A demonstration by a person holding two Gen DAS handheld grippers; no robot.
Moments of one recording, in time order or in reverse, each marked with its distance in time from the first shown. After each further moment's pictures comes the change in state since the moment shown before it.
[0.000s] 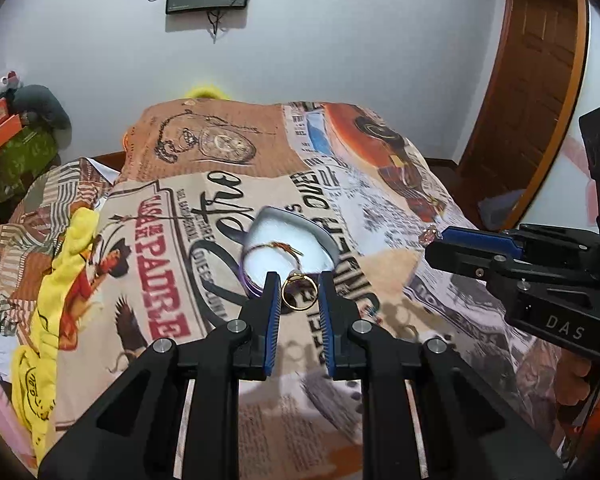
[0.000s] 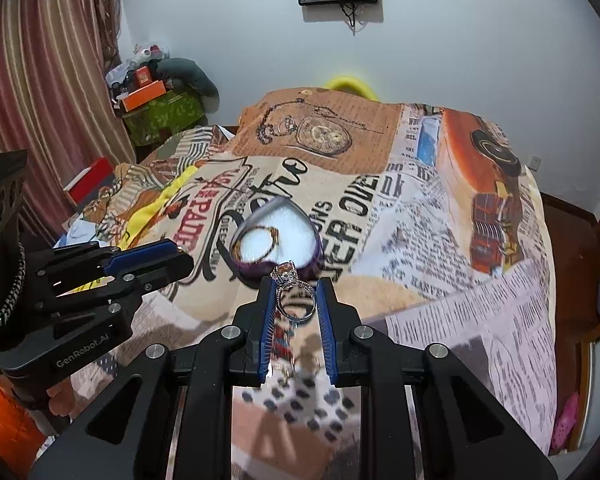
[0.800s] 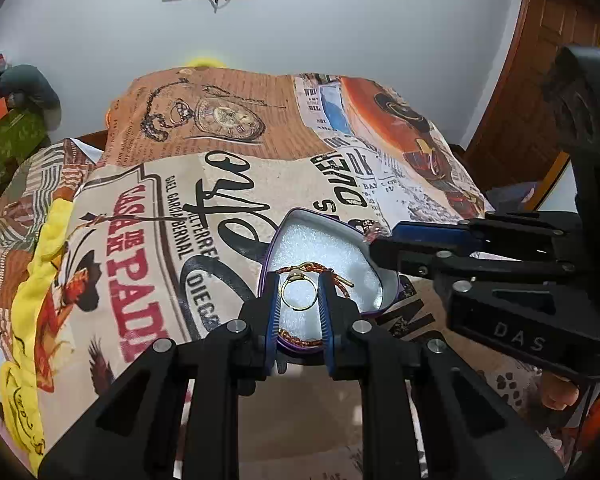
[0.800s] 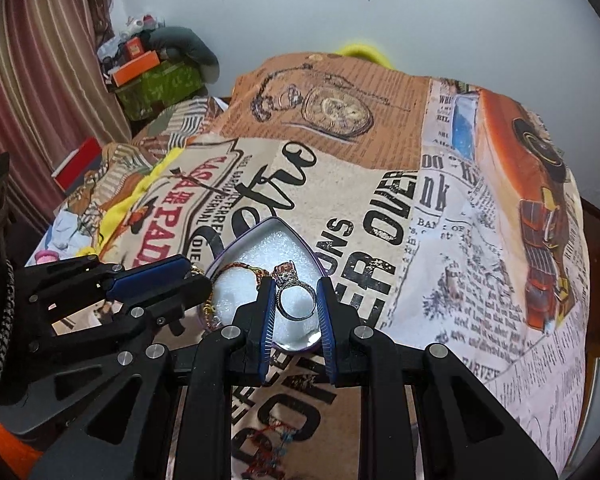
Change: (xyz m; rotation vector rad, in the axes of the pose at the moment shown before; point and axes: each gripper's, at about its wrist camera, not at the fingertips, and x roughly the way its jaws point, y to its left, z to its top) left arm 0.086 0.034 0.021 -0.017 0.096 -0.018; right arm 0.100 -0.003 0.040 -0.022 0.146 0.035
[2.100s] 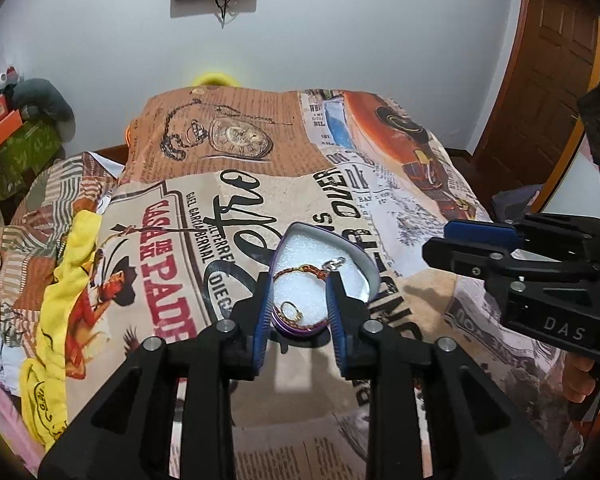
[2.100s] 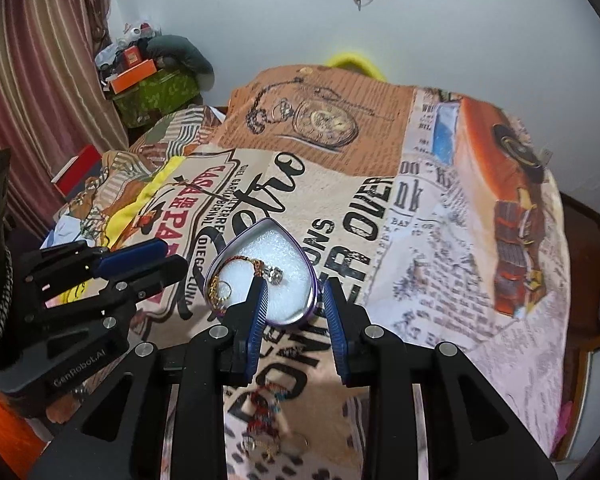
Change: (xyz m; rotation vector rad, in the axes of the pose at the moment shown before) left arm -0.052 -0.014 0.002 0.016 -0.036 0.051; right arm -0.056 0.000 -0.010 0.005 -0.053 -0.049
